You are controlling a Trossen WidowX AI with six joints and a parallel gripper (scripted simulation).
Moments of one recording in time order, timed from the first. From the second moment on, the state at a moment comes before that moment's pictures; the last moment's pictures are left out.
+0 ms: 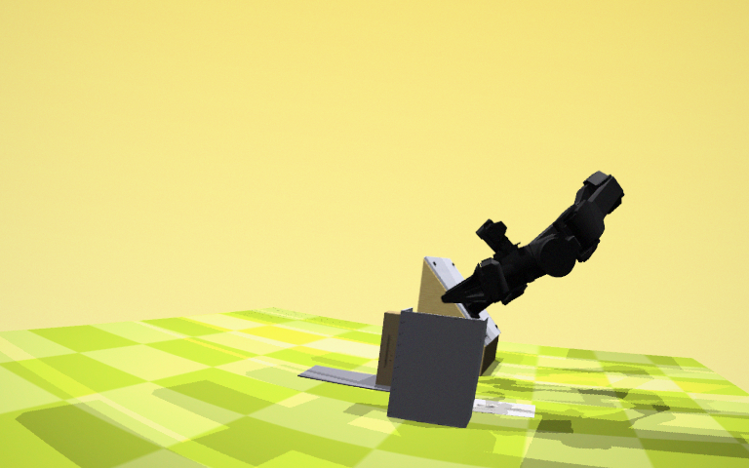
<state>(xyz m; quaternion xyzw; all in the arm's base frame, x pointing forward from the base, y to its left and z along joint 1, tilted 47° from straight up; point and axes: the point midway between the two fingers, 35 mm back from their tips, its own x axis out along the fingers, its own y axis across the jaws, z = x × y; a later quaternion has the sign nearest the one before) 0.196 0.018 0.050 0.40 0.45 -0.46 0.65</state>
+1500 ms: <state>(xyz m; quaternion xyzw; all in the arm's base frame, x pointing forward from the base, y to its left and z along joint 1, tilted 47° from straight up) 0.198 0.055 -0.004 0.40 0.45 -0.46 0.65</state>
